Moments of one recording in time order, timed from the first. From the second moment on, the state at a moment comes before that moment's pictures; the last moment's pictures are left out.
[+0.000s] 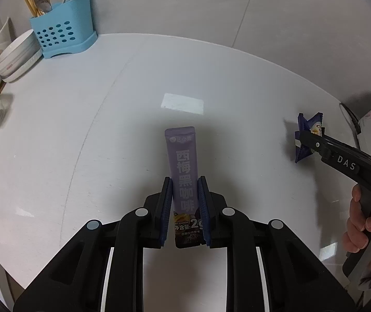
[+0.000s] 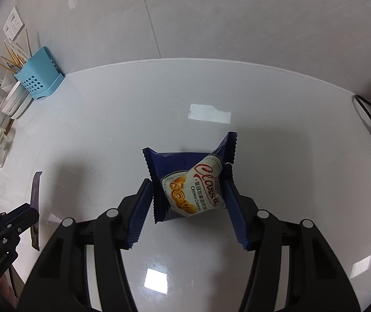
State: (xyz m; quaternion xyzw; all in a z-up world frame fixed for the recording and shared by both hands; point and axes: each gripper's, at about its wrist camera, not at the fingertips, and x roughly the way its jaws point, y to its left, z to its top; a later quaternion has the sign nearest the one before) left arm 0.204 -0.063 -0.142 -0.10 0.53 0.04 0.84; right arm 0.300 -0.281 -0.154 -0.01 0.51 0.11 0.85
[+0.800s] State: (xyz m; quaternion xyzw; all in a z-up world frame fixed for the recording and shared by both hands) left arm 0.152 -0.092 -0.124 -0.07 0.51 -0.02 0.86; right arm 0.212 -0.302 -0.134 0.01 0.50 0.07 0.87
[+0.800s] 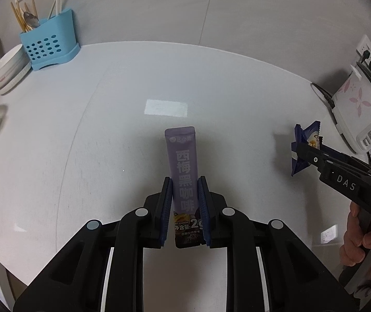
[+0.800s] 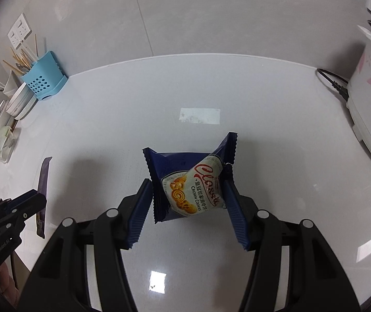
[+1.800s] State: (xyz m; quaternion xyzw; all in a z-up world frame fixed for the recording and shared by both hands) left arm 0.022 -0.078 -0.119 -0.05 0.51 -0.07 0.86; right arm 0.064 -0.274 -0.123 0.02 0.48 0.06 0.88
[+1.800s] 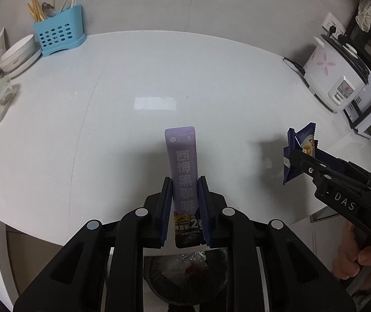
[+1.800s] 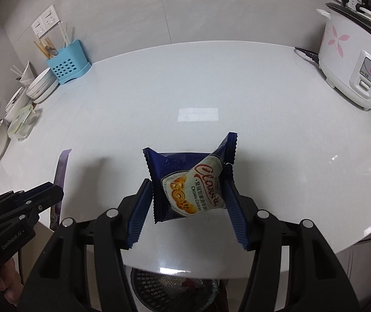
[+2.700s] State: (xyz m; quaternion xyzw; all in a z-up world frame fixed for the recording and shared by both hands) left arm -0.107 -0.072 -0.170 -0.02 0.53 -0.10 0.84; right arm -0.081 -0.238 -0.164 0.00 0.48 0.12 0.87
